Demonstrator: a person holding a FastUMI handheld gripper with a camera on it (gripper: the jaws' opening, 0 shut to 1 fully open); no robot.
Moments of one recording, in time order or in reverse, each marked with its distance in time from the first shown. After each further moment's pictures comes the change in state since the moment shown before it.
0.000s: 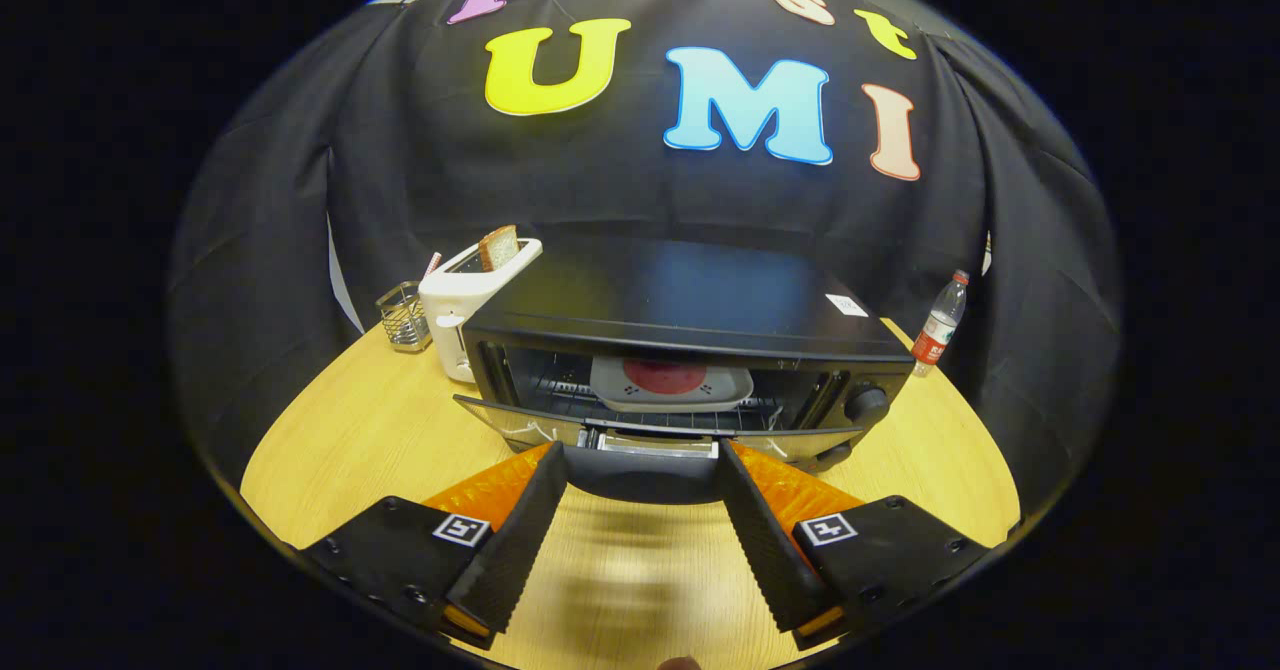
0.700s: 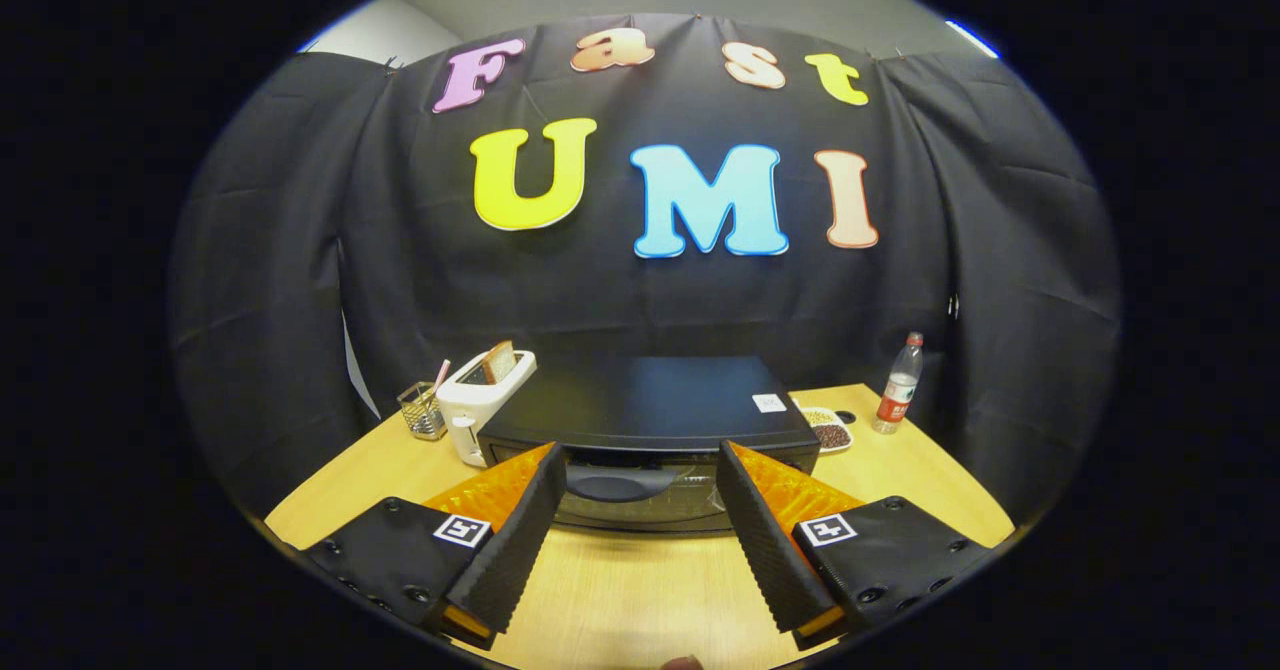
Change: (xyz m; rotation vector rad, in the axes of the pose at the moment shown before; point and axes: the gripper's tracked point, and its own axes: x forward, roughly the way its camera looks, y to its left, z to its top) arm -0.100 -0.057 0.065 0.054 -0.309 -0.003
